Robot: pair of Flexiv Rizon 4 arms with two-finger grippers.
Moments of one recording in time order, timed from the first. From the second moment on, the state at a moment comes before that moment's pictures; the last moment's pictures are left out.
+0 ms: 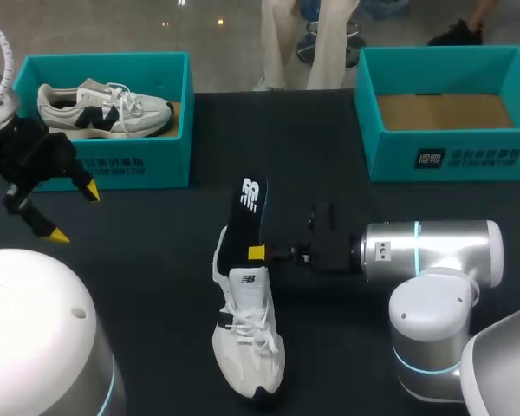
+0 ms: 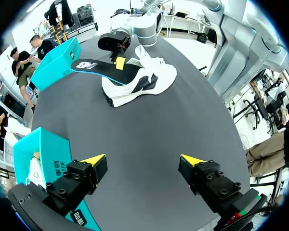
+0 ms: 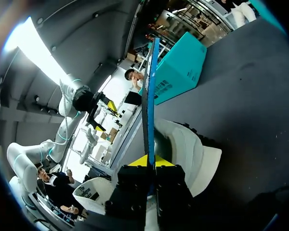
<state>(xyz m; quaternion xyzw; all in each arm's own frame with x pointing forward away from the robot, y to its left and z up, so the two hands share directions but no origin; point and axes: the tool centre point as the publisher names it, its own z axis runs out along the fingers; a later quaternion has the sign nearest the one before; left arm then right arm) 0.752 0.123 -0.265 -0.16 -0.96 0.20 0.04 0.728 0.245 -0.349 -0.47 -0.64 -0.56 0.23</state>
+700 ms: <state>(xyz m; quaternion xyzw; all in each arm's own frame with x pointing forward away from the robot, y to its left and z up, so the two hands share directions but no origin) 0.752 0.123 -0.265 -0.16 -0.96 0.20 0.04 0.746 0.241 -0.329 -0.46 -0.65 -0.56 0.21</state>
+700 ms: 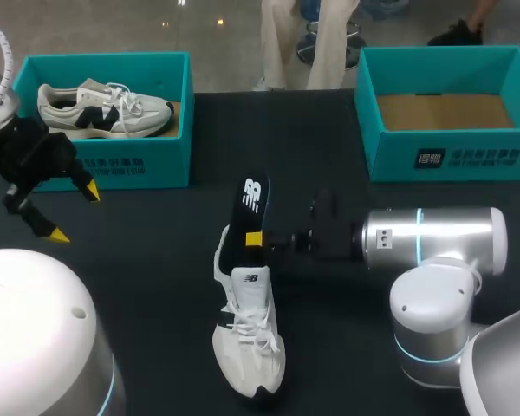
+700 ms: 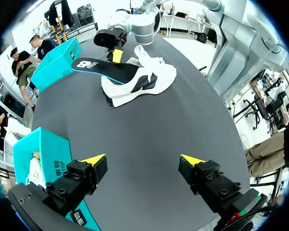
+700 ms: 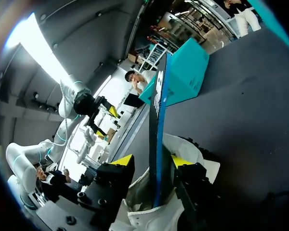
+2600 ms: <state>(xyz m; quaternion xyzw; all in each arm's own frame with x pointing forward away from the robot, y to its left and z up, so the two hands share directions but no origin) 0.752 0.123 -0.265 -0.16 -0.96 0.20 0.04 0.742 0.238 -0.329 -0.47 -0.68 -0.53 0.21</state>
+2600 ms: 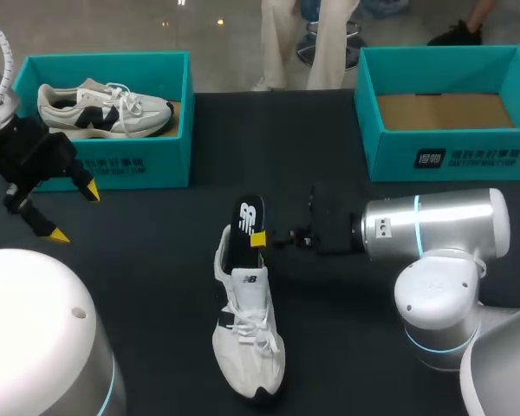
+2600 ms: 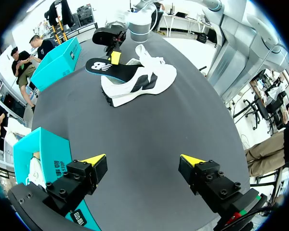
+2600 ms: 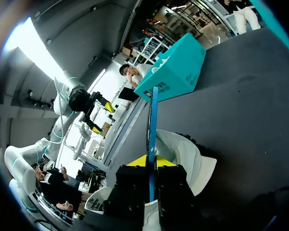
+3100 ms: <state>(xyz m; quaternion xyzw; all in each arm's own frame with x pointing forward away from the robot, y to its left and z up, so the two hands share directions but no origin) 0.752 0.123 -0.265 -0.16 -0.96 0.20 0.04 0.719 0.246 -0.343 -0.48 -0.67 -0.51 0.24</state>
